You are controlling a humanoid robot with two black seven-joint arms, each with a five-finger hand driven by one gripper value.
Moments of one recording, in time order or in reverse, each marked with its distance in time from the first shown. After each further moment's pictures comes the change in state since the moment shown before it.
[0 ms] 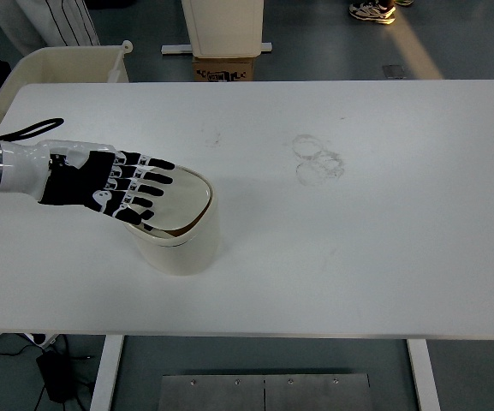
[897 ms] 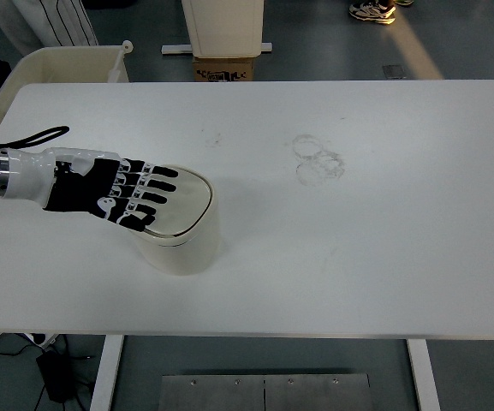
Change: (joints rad) left arm 0.020 -0.013 0.000 0.000 0.000 0.004 -0.001; right arm 0.000 0.000 0.000 0.000 0.000 -0.001 0.000
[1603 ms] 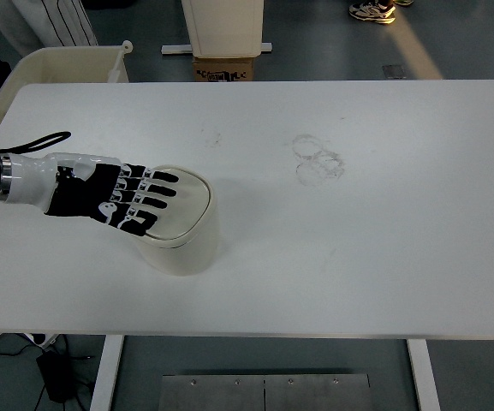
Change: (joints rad) left arm 0.018 -0.003 0.000 0.000 0.010 0.001 0.000; right arm -0.001 0.000 -0.001 -0.002 0.000 -0.001 0.000
